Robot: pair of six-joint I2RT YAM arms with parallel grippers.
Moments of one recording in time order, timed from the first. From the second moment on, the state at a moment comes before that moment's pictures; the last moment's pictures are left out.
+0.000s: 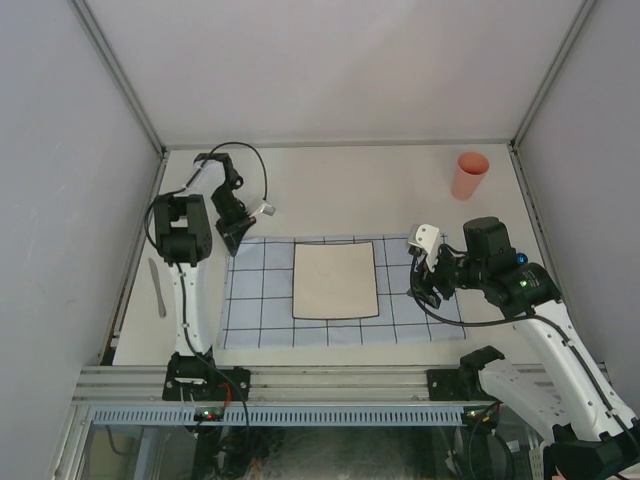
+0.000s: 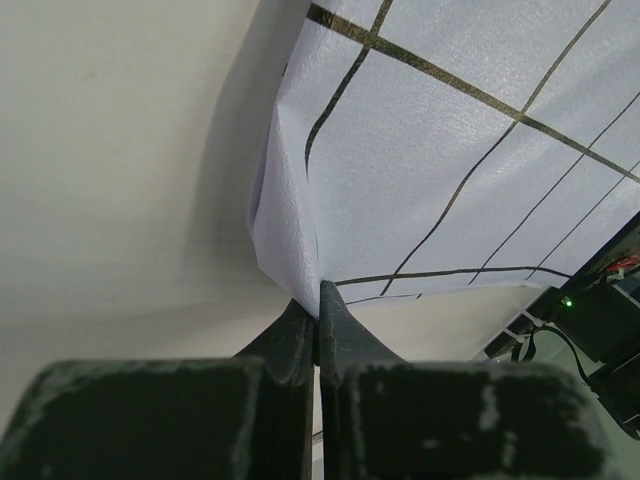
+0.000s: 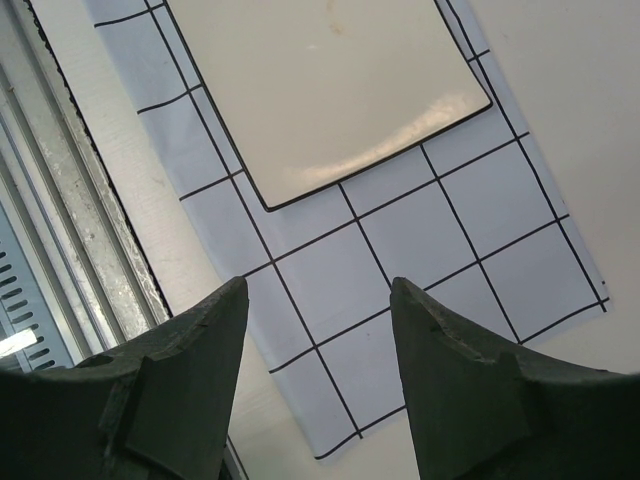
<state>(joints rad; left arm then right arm) -0.04 2.42 2.00 -1.55 0.27 1.00 0.36 0.81 0.94 -0.95 -0.56 -0.56</state>
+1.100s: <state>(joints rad) -0.03 2.45 2.06 -1.55 0.28 0.98 0.33 0.81 0.94 -0.95 -0.56 -0.56</state>
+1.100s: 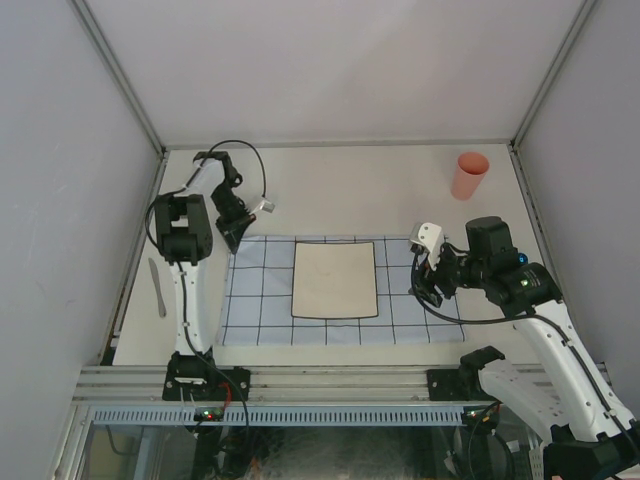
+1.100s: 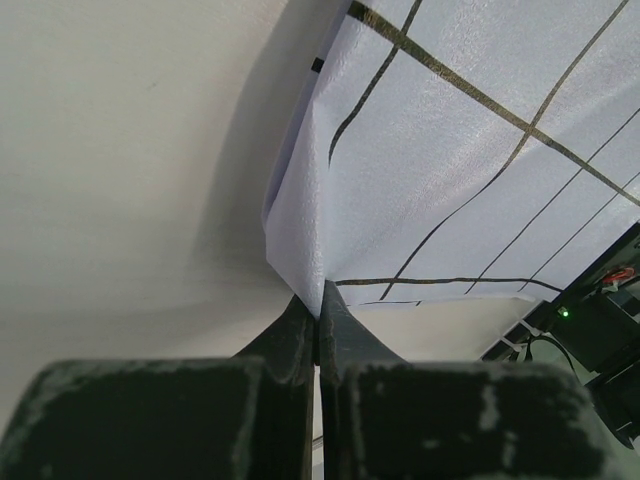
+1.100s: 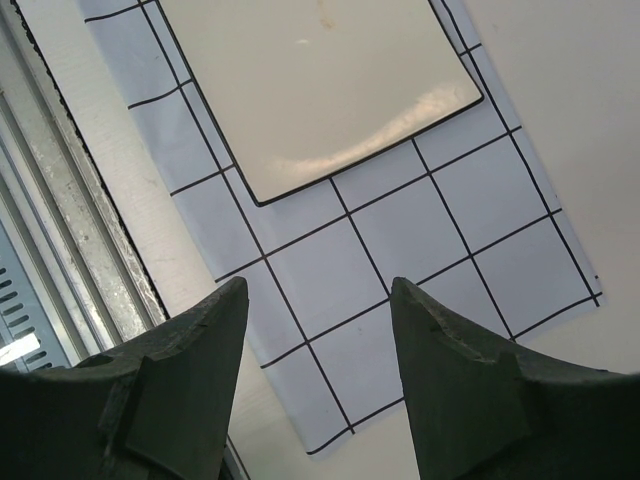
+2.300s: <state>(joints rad) 0.00 2.45 2.07 -1.59 0.27 0.96 0.30 0.81 0.94 -0.96 -0.58 -0.56</state>
